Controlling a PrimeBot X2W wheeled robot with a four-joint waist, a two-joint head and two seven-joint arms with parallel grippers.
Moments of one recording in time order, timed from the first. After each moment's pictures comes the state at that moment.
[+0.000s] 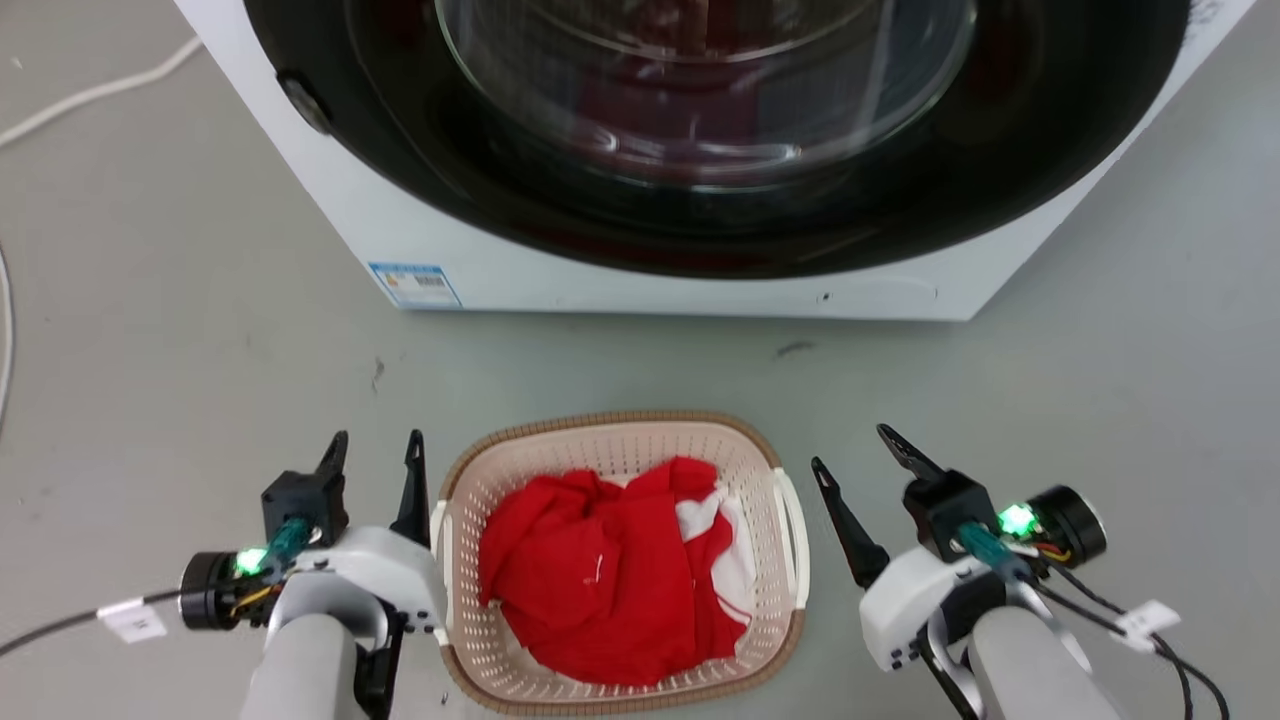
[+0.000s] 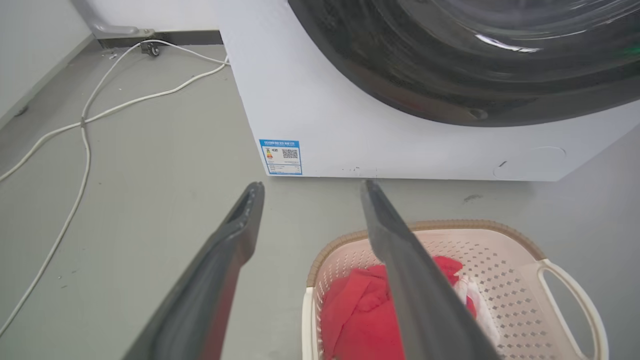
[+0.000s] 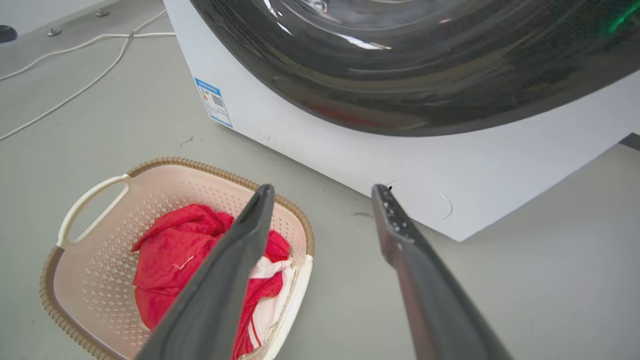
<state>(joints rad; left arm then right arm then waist) -0.32 0.09 0.03 0.60 -0.06 -0.06 -0.26 -0.31 -0.05 0.22 0.56 -0.13 0.13 -0.26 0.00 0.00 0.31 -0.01</state>
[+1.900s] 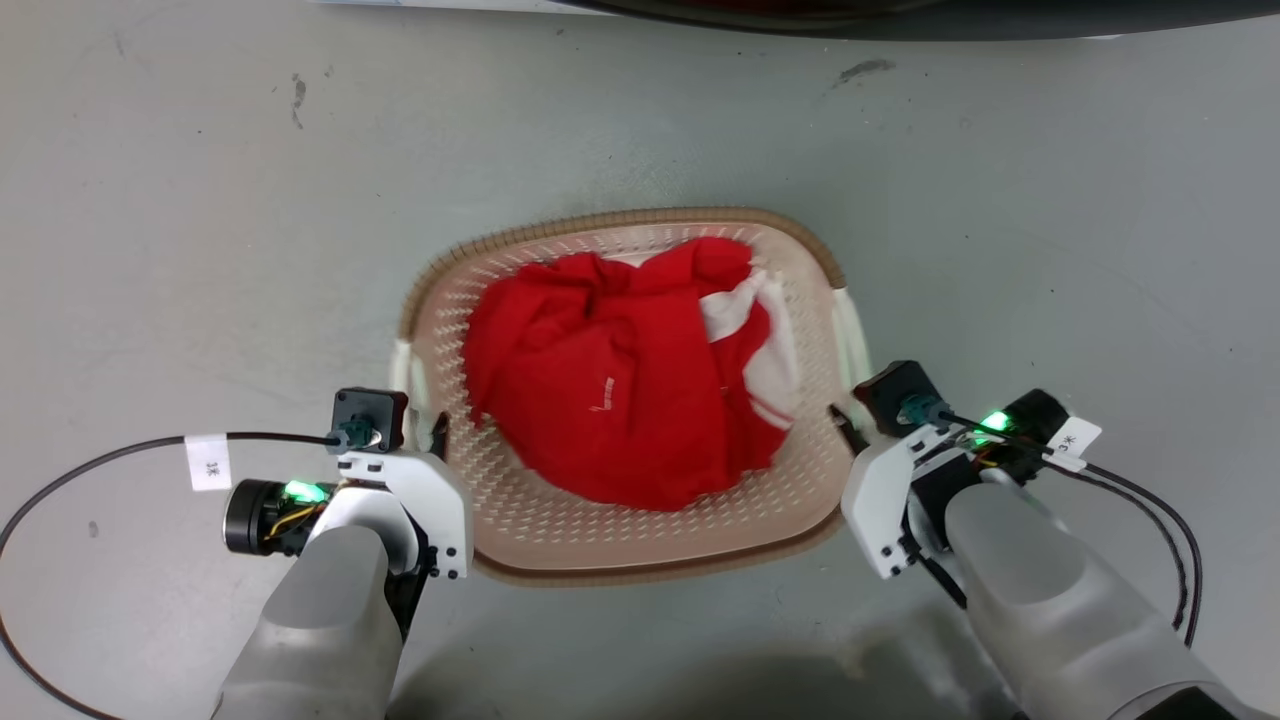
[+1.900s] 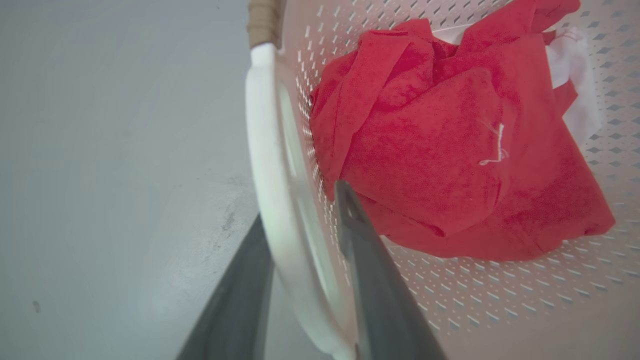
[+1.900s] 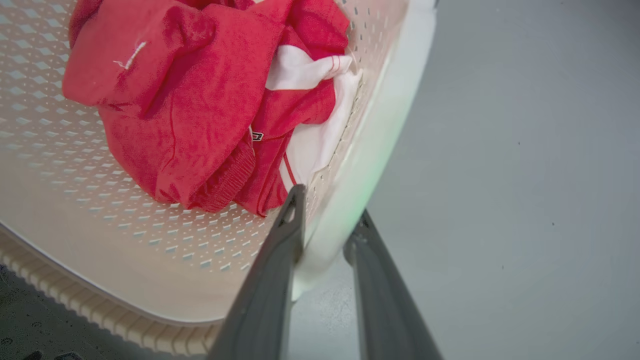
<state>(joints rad) -0.73 0.09 -0.11 1.24 -0.07 -0.12 -0.26 -0.78 -0.05 0.53 1.23 0.06 0.13 -0.21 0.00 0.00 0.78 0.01</state>
